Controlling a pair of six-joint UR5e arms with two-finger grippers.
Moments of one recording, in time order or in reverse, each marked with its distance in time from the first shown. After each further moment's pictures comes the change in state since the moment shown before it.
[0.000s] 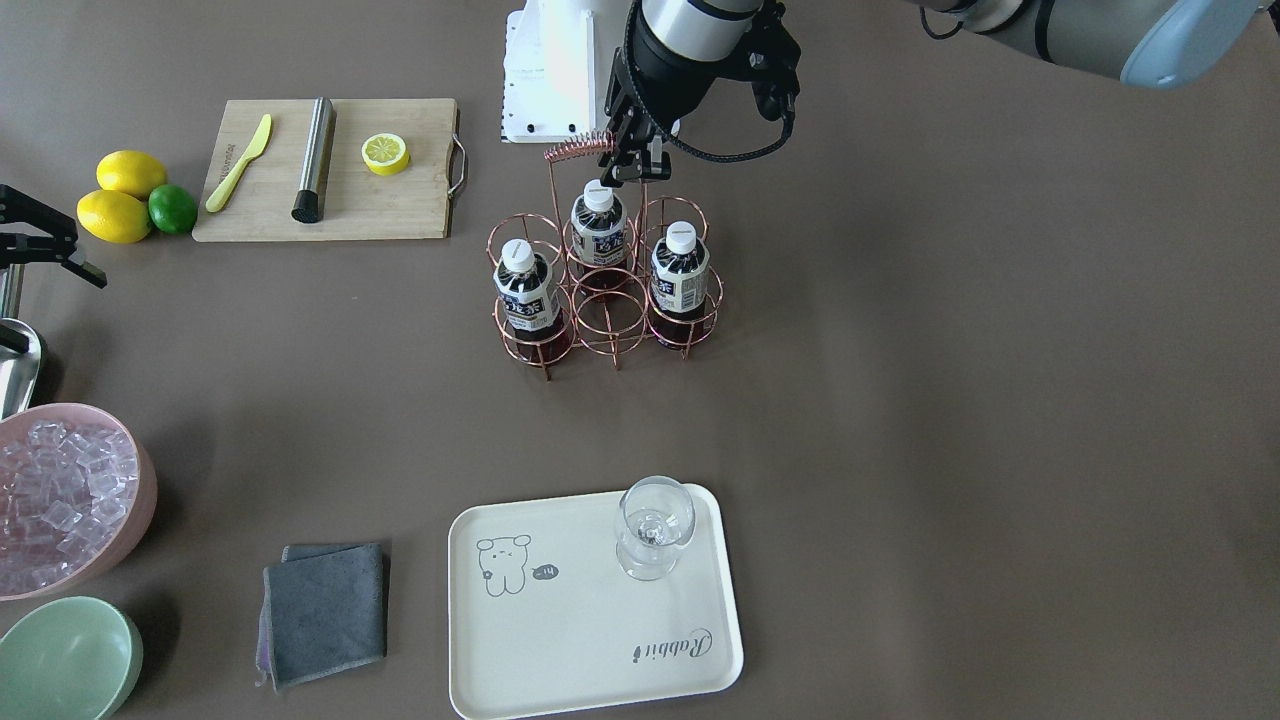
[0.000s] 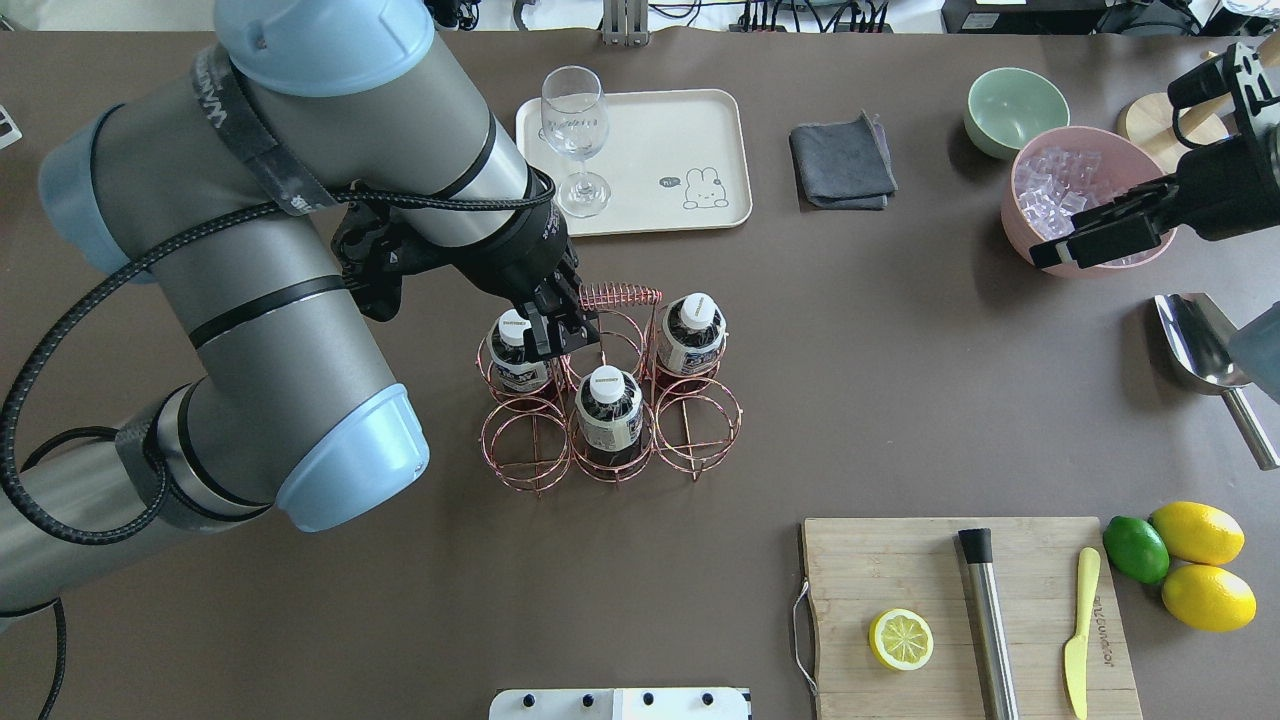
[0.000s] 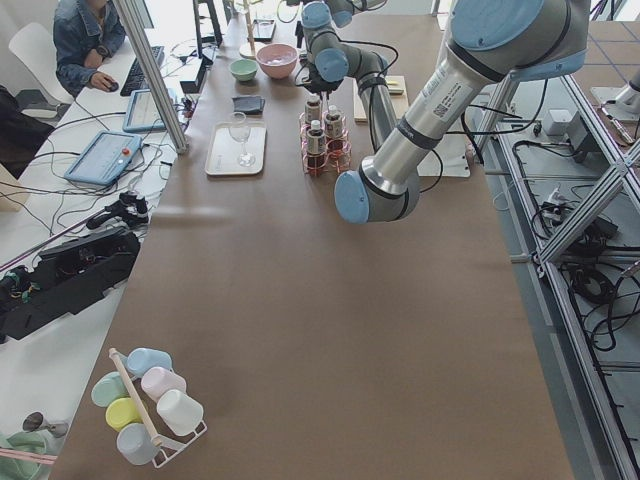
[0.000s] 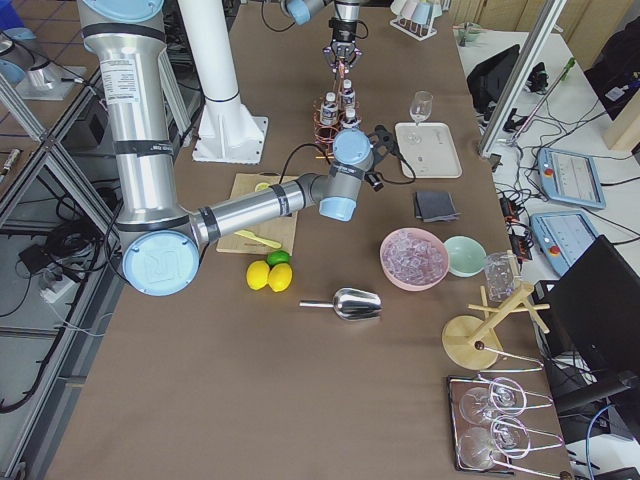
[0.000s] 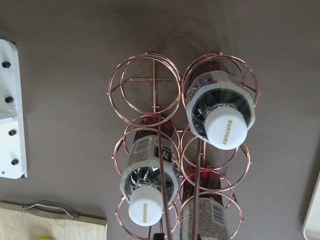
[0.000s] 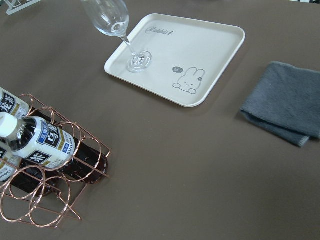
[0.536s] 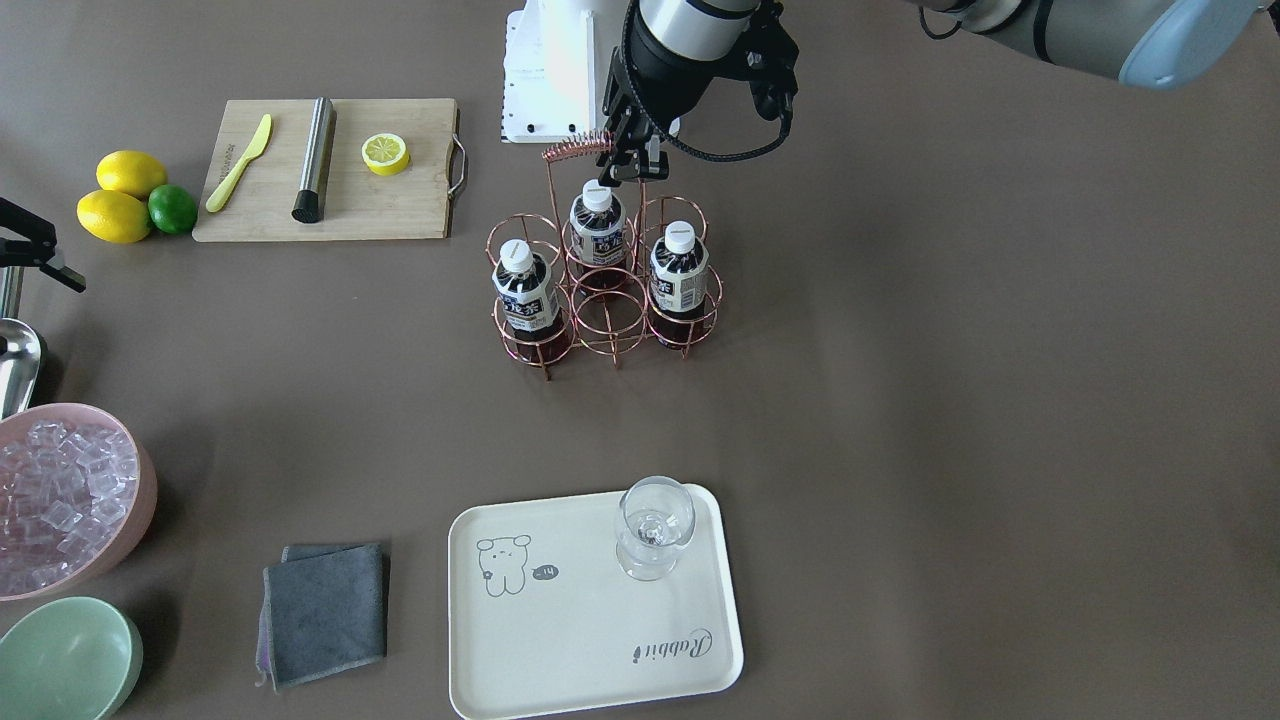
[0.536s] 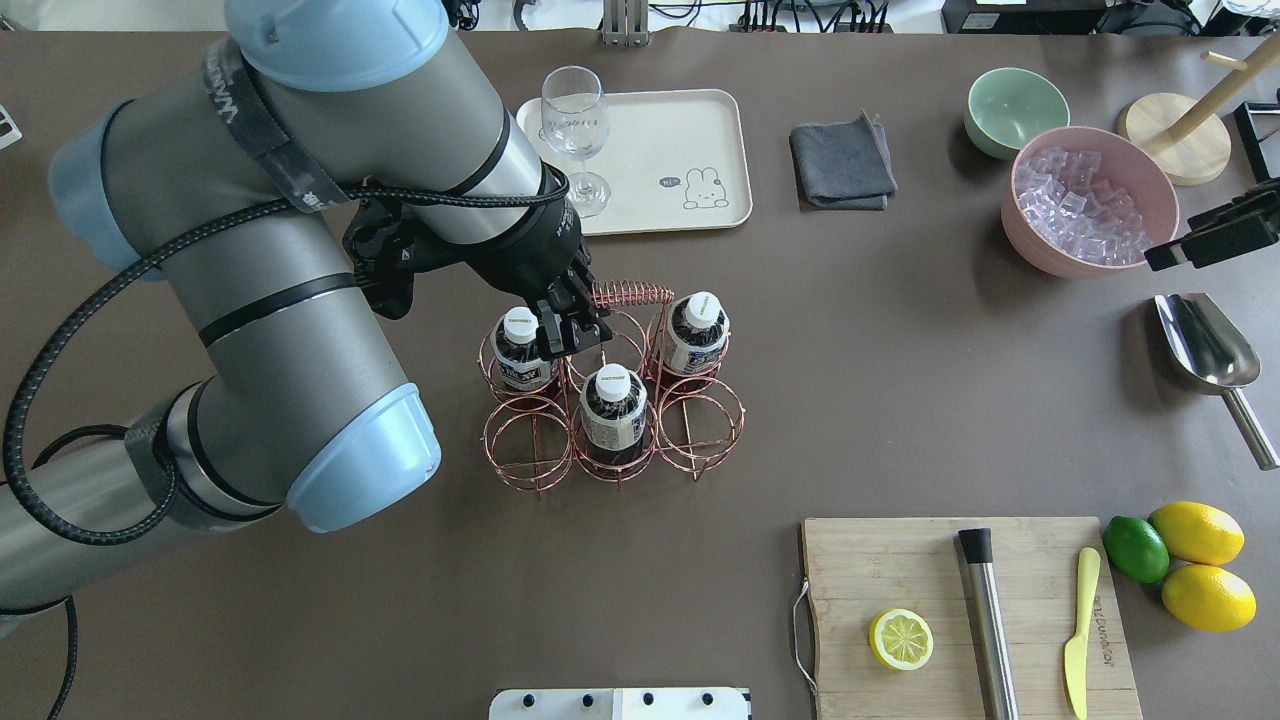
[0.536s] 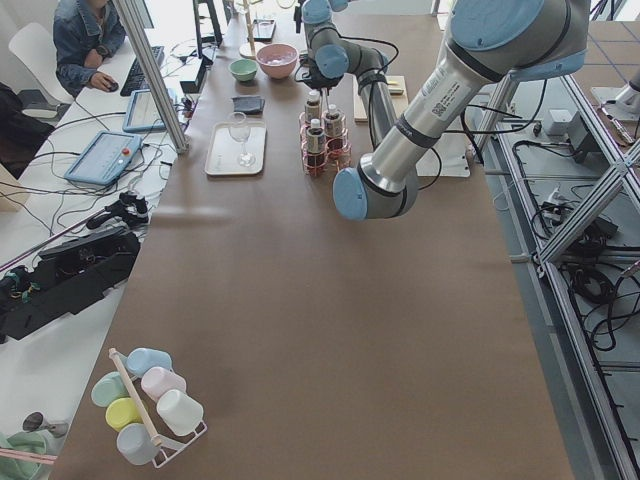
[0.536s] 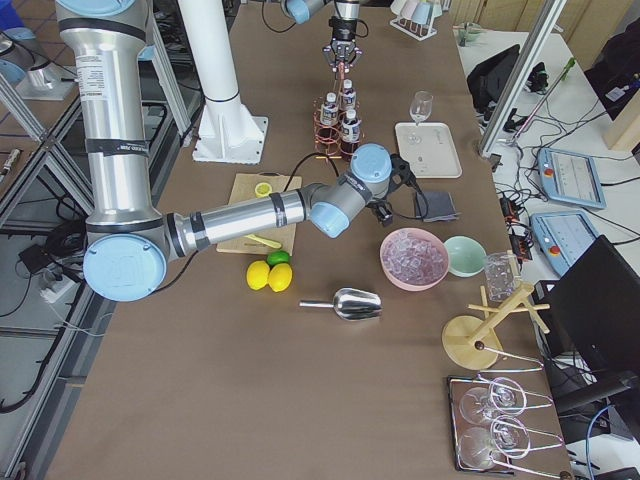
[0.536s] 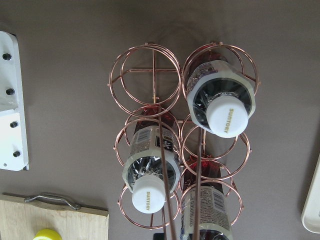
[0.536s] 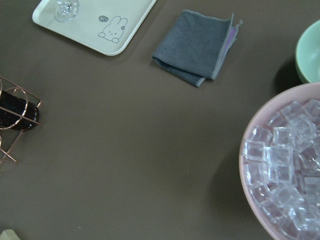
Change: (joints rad) left arm 0.001 -0.023 0.004 0.000 0.001 -0.002; right arm 0.185 -0.046 0.006 -0.402 0.145 -0.372
